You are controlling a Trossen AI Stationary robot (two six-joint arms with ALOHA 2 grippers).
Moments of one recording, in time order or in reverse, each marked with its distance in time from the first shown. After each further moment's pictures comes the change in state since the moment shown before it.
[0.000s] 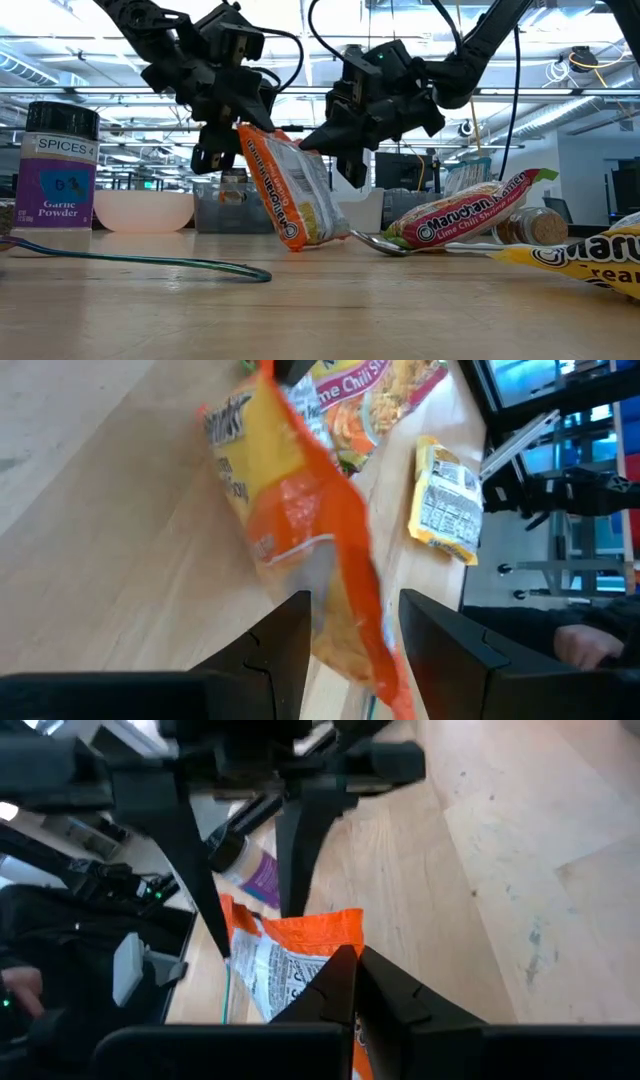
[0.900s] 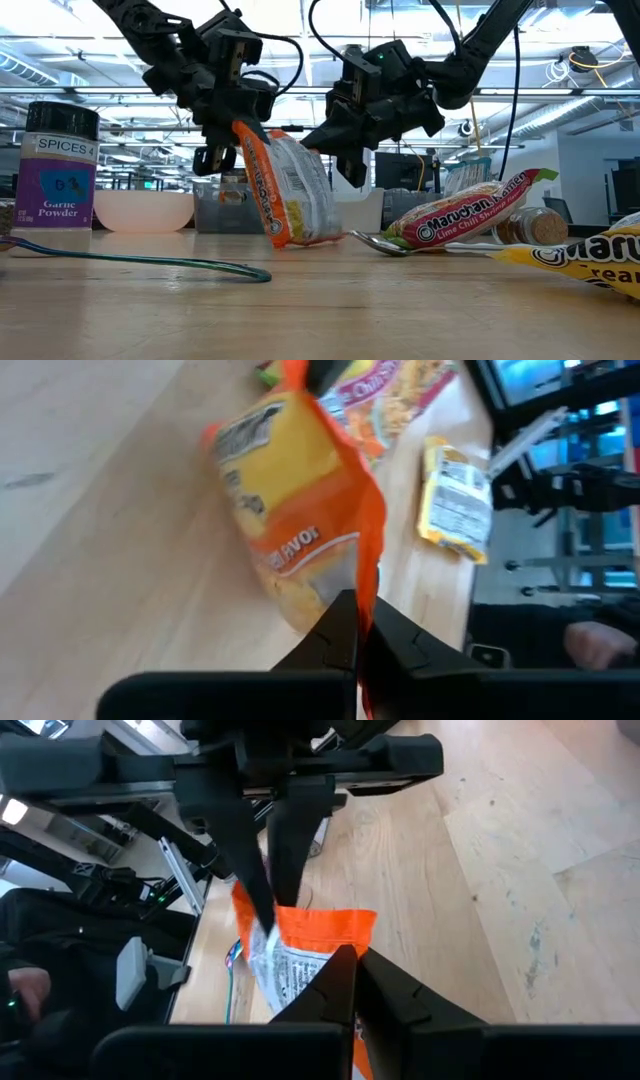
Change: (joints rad) left arm 0.032 0.001 0.000 0.002 0.040 0.050; right arm -0.001 0.000 0.000 0.005 -0.006 0.002
